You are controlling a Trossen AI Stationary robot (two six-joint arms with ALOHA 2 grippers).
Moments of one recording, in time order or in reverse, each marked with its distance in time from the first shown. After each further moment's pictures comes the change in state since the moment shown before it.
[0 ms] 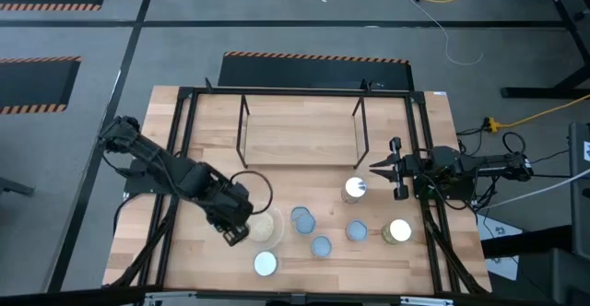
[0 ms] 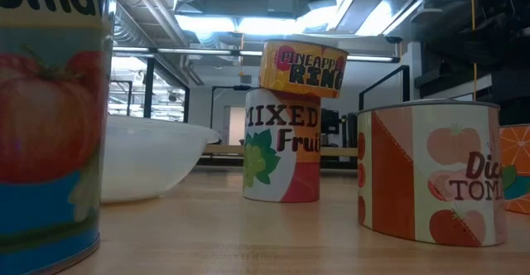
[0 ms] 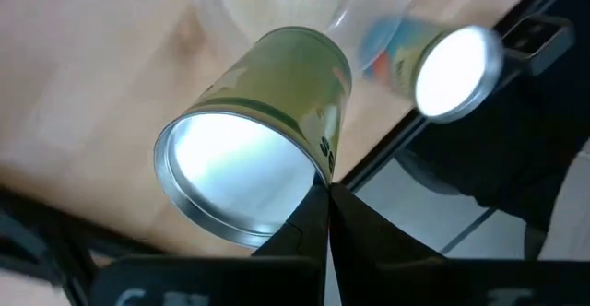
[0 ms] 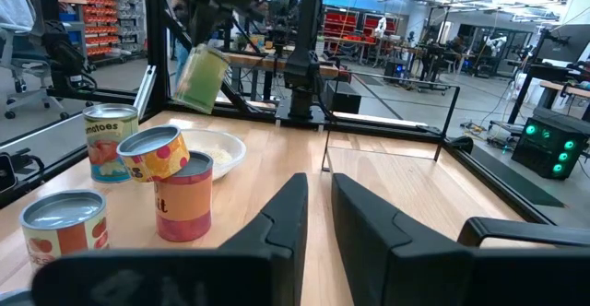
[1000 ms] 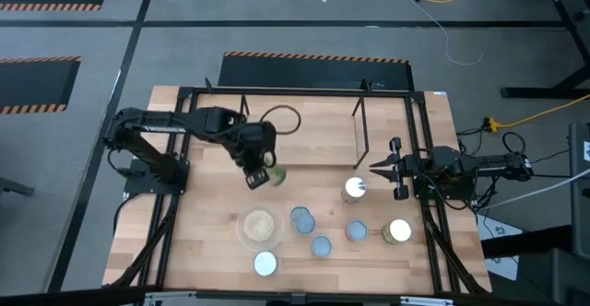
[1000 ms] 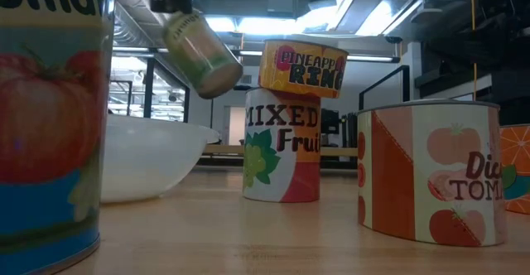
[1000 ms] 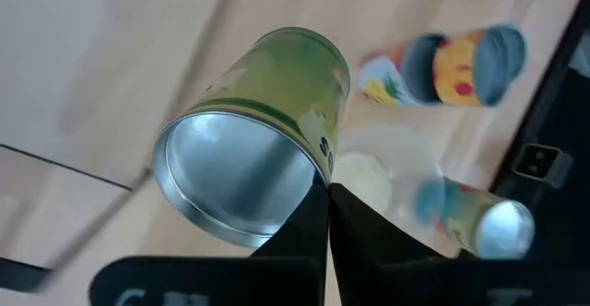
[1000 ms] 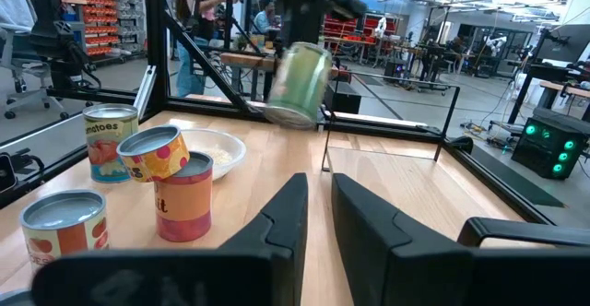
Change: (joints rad) left arm 0.494 0.000 0.054 0.041 -0.063 0.758; right arm 0.000 0.000 0.000 0.000 0.000 0.000
